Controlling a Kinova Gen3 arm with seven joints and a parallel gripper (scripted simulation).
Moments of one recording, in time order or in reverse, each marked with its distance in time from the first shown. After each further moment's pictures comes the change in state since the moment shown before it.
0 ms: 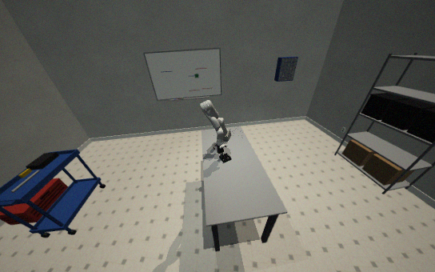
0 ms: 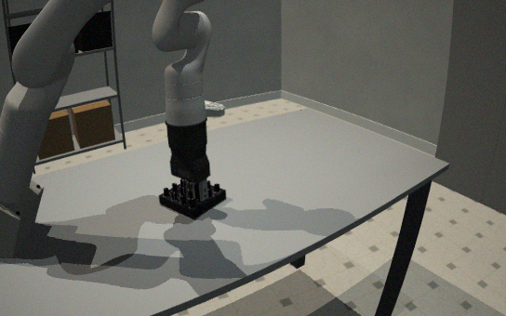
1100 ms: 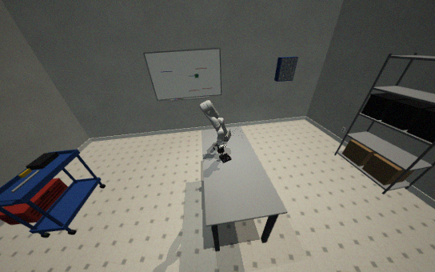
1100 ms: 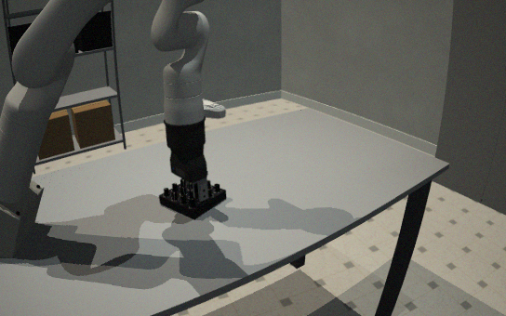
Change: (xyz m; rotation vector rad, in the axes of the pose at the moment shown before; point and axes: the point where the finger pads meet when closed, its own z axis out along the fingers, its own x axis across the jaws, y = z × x) arm 0.000 0.000 0.000 -0.002 -0.001 0.223
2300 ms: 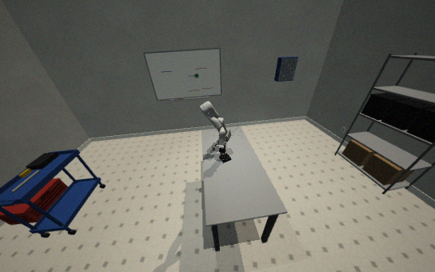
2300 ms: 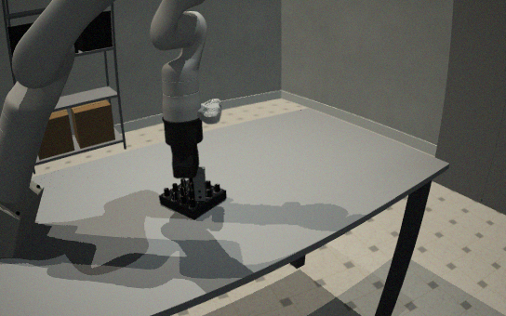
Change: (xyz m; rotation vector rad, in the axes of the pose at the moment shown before) arm 0.001 0.001 0.000 -0.002 0.001 0.766
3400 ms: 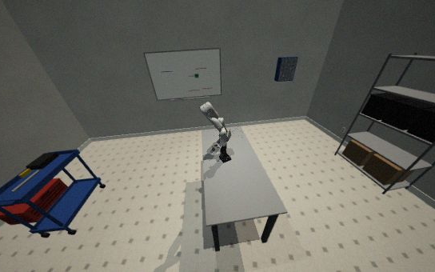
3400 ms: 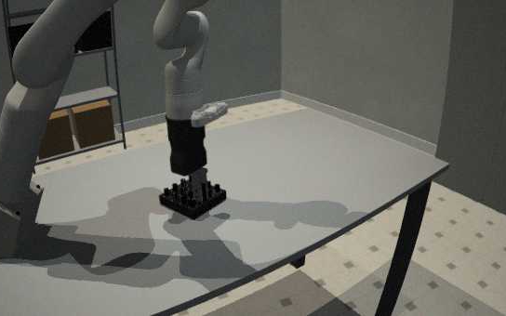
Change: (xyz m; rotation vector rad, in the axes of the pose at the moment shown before) arm 0.000 0.000 0.000 0.003 -0.001 0.580
